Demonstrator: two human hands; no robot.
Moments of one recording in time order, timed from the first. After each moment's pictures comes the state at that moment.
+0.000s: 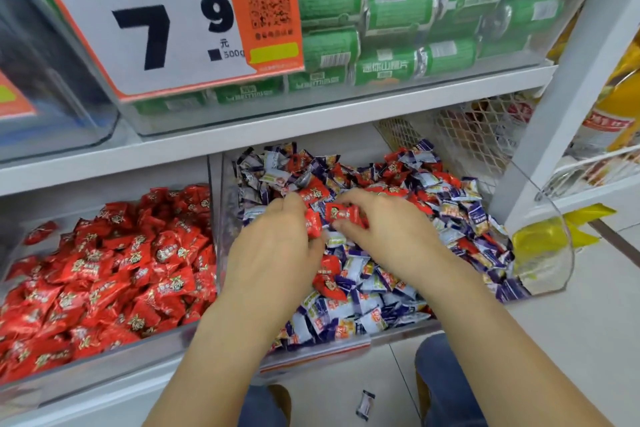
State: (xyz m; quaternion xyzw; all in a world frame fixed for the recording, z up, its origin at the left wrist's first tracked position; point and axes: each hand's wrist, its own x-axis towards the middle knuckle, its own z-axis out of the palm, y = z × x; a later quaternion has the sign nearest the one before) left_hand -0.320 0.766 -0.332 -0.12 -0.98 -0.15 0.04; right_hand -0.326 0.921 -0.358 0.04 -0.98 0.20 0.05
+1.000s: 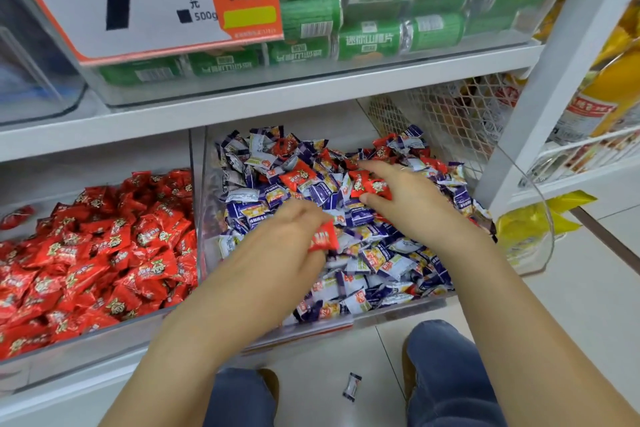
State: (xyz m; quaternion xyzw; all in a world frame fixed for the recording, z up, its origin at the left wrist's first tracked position) left_hand -0.303 0.760 -0.326 -0.28 -0.93 -0.21 -0.09; right_hand -0.335 0.966 -0.365 -0.01 -0.97 0.24 0.00
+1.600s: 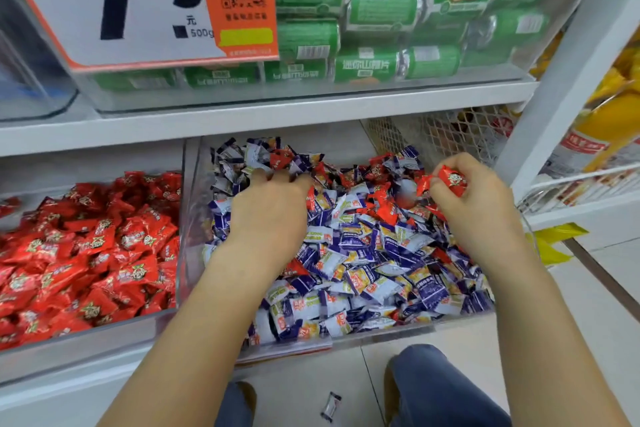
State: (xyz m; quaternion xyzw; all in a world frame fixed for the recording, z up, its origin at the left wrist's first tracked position) left_hand -0.362 0.797 -0.349 -0.14 -0.99 -0.01 0.05; right_hand -0.315 1.014 -0.339 -0.11 -0.93 0.30 0.20
